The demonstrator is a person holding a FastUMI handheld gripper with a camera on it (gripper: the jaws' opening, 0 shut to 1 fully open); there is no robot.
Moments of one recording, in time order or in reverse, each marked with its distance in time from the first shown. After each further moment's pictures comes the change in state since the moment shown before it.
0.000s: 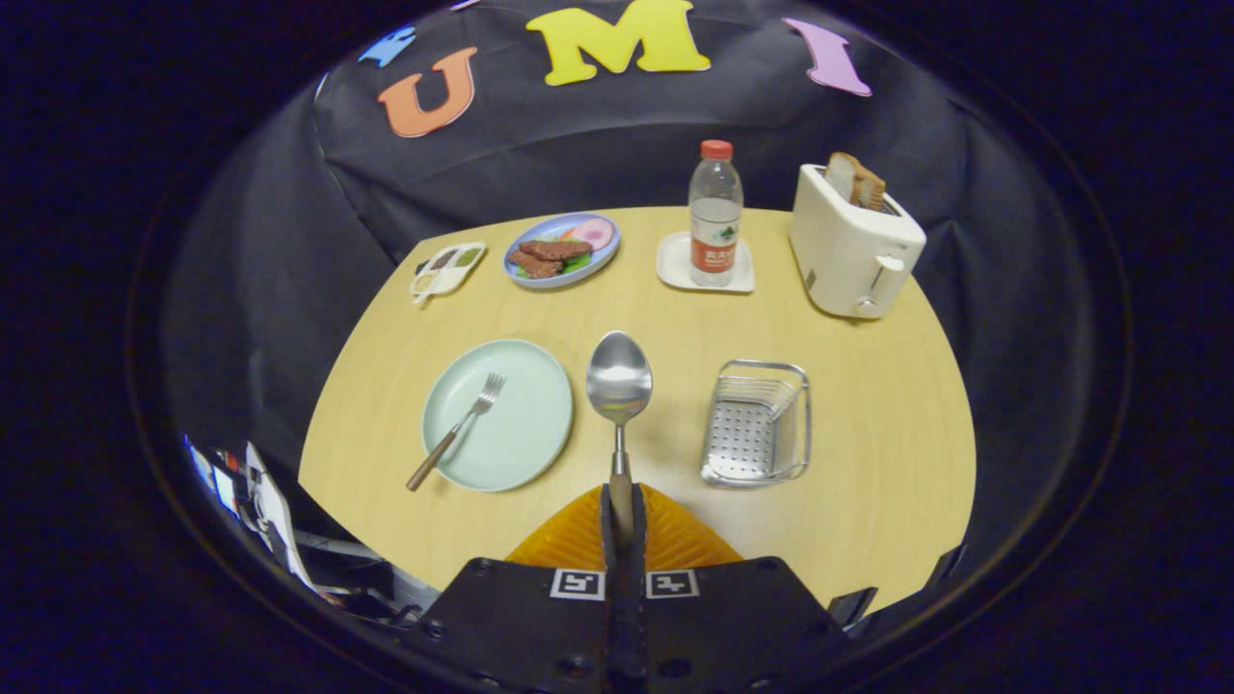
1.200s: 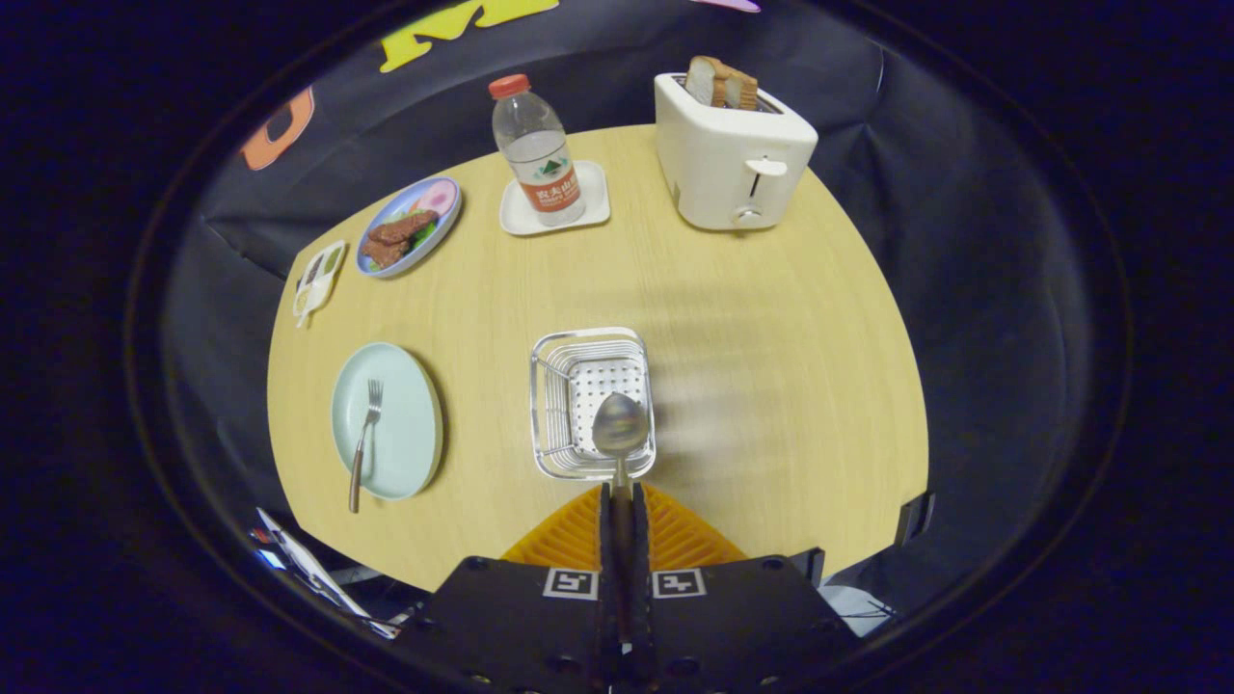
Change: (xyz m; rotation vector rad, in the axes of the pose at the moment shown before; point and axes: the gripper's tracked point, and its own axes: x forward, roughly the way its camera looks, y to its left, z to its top) arm 0.009 -0.077 0.008 0.230 0.273 -0.181
